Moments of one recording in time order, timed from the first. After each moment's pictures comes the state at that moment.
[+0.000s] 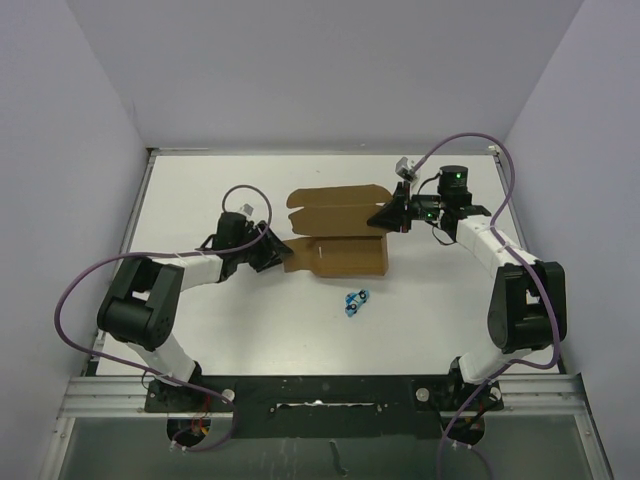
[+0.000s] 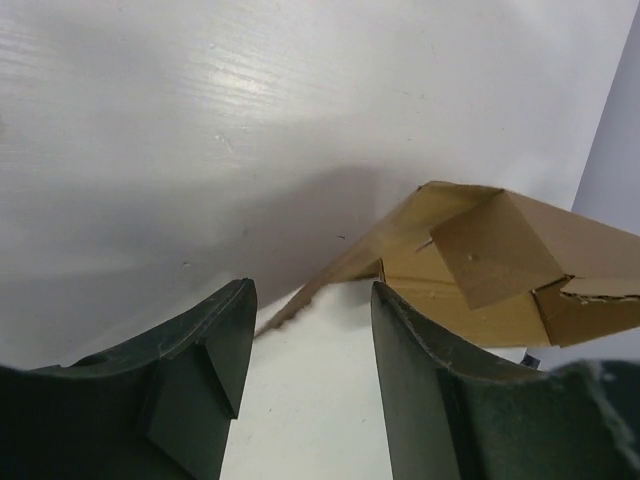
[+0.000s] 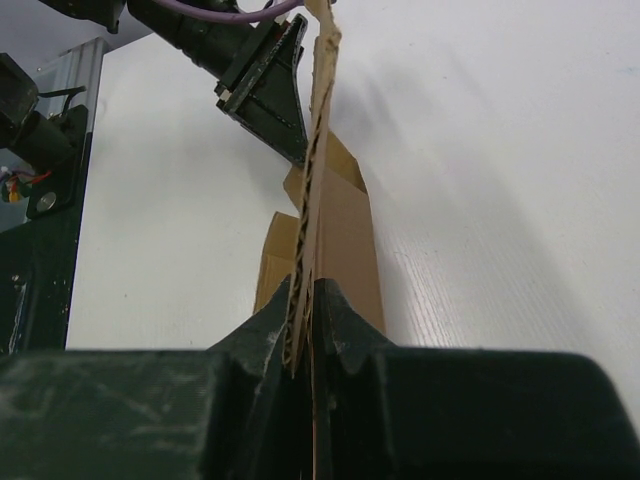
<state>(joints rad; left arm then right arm) -0.32 1.67 0.74 0.22 0.36 -0.90 0.11 1.60 1.10 -0.08 -1.23 -0.29</state>
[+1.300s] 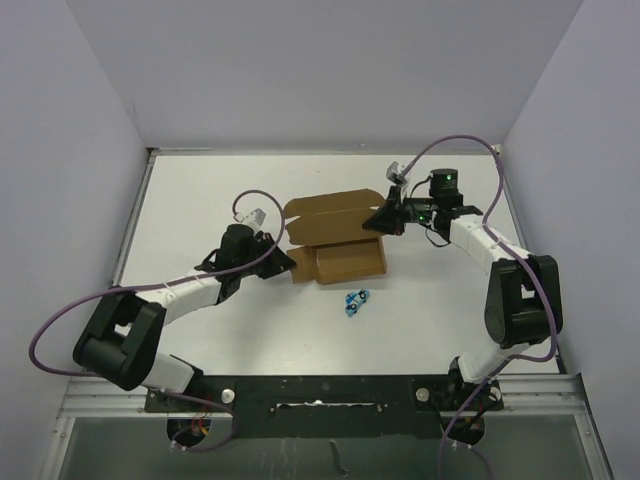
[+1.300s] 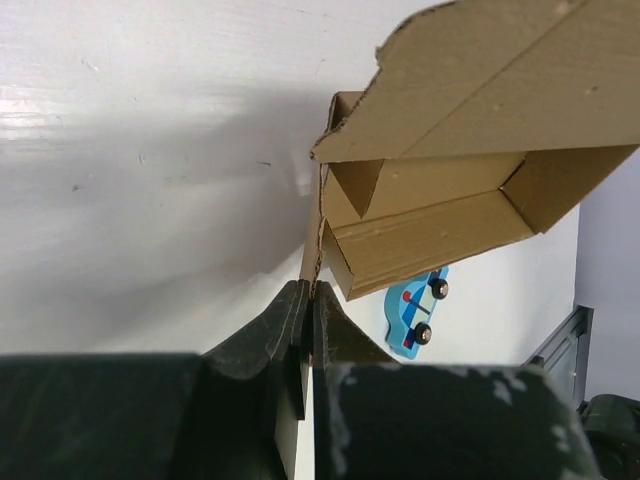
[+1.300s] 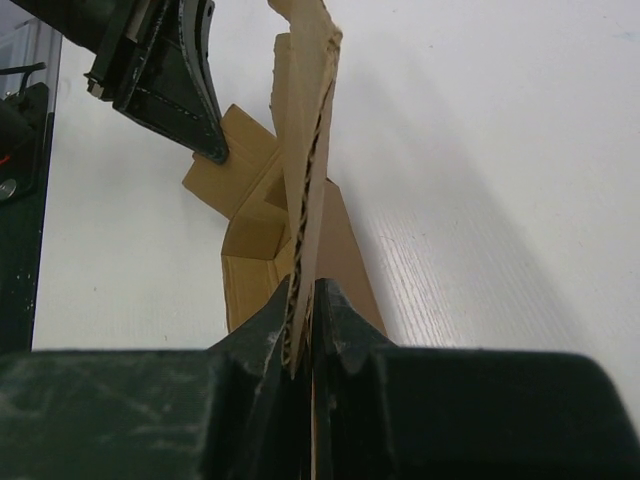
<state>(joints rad) -0.47 1.45 0.63 0.23 0.26 -0.80 0.14 1.64 1.10 -0.10 -1.16 -0.35</state>
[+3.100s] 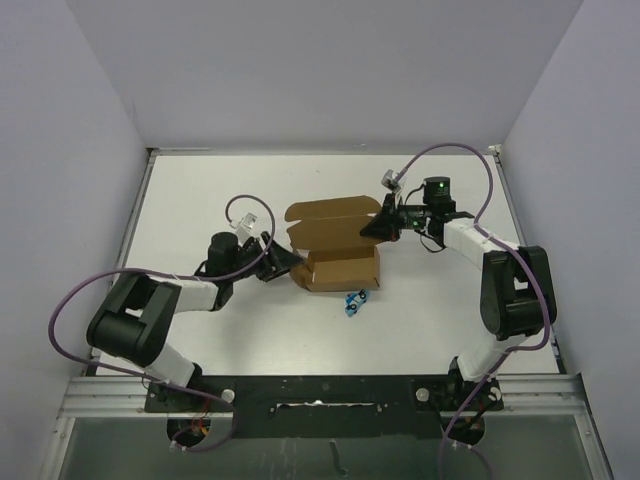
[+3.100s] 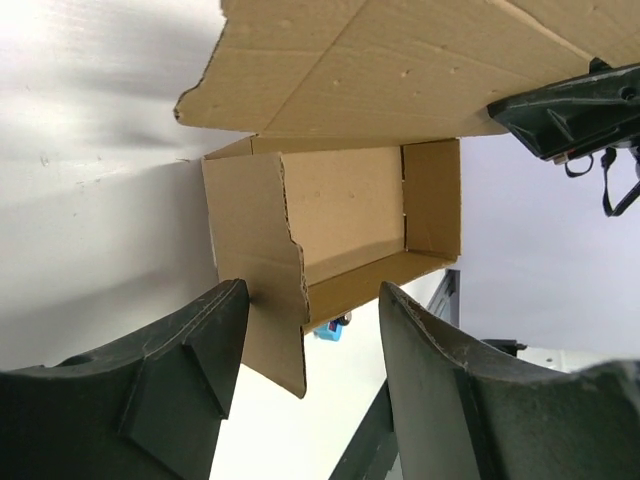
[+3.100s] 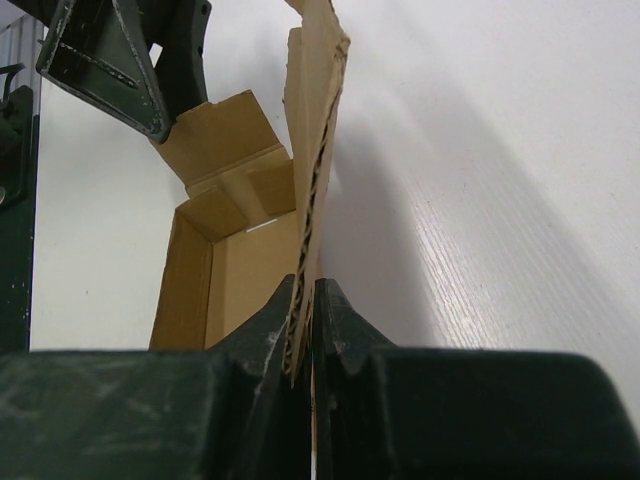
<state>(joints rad) -0.37 1.55 0.49 0.66 0.56 -0.99 0.15 1.70 1.05 -0.02 -1.10 -0.27</state>
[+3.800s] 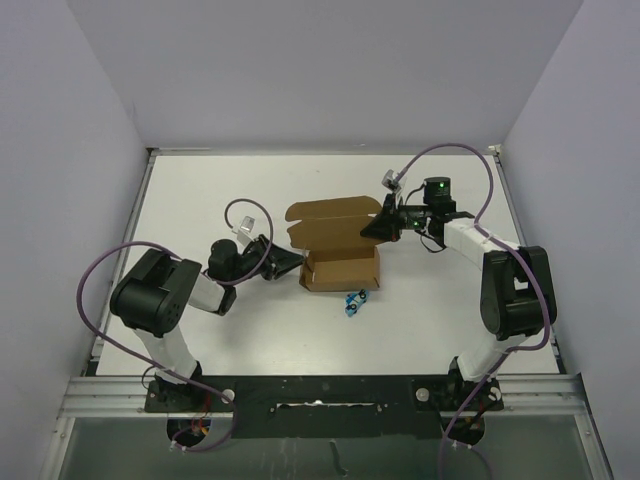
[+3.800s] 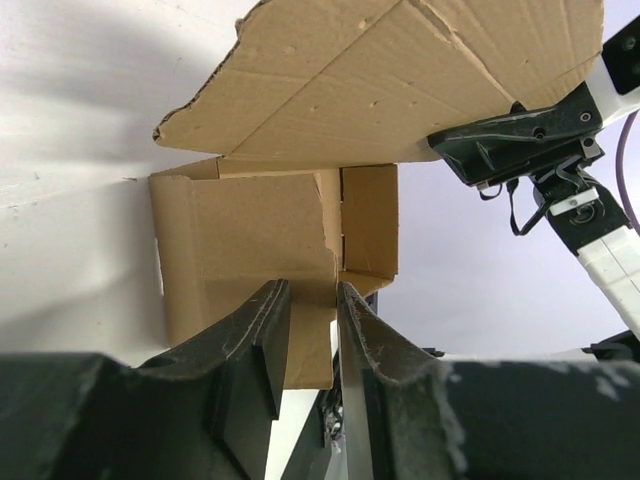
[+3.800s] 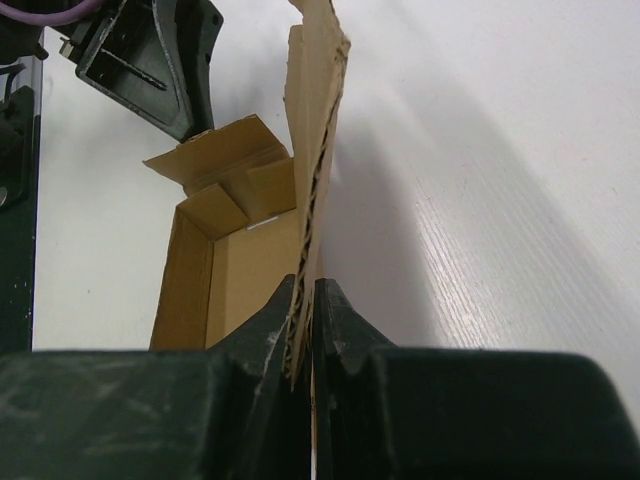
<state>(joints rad) -0.35 1.77 0.44 1.12 0.61 -1.28 0.15 1.70 1.05 -0.03 -1.10 -0.27</state>
